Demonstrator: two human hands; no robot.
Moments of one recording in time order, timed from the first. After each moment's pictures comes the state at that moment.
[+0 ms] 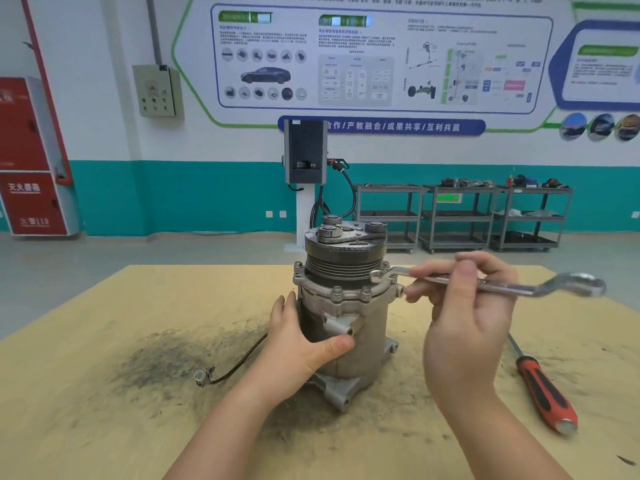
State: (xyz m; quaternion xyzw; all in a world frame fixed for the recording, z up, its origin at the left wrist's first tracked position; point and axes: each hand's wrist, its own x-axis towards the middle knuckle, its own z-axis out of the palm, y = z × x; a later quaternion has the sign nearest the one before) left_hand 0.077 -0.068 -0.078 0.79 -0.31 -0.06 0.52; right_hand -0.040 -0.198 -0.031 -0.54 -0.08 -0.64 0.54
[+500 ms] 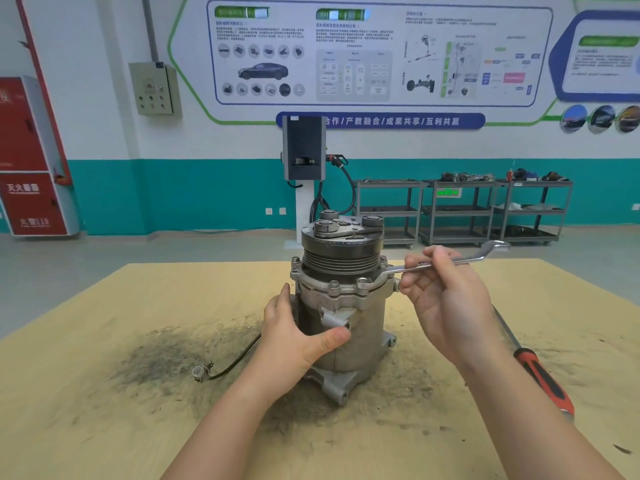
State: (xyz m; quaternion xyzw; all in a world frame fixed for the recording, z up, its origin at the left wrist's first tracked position) left_hand 0.076 -0.068 -0.080 0.80 -0.29 -0.06 0.53; right_hand -0.028 -0.237 -0.023 -0.45 -0.02 -0.40 0.80
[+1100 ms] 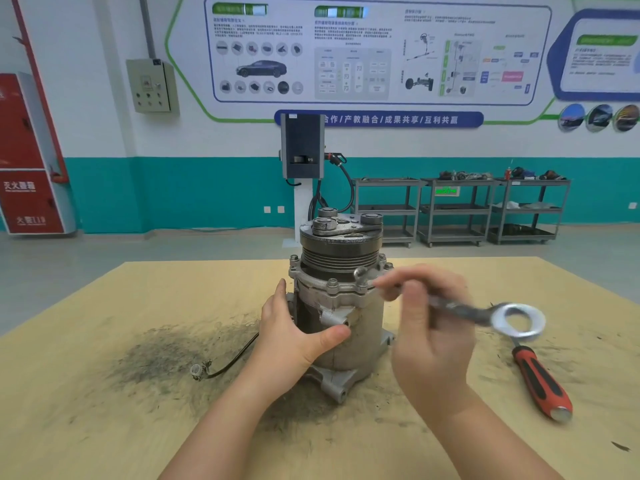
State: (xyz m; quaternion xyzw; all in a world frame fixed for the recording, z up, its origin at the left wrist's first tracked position) left_hand 0.076 -0.069 -0.083 0.78 -0.28 -0.05 0.55; right_hand -0.033 -0.190 -0.048 -0.63 -0.17 -0.65 0.39
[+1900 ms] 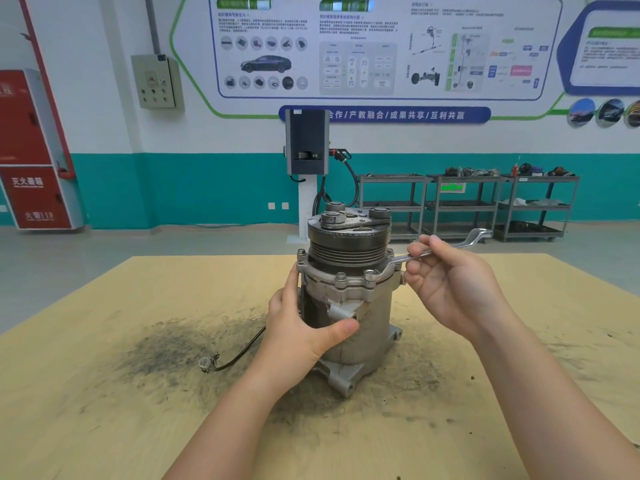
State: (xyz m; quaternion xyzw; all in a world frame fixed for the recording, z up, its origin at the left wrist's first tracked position) left_hand 0.071 -0.069 -0.080 0.78 -0.28 -0.05 0.56; right_hand -0.020 -0.255 -0.013 -0.44 0.01 -0.28 0.85
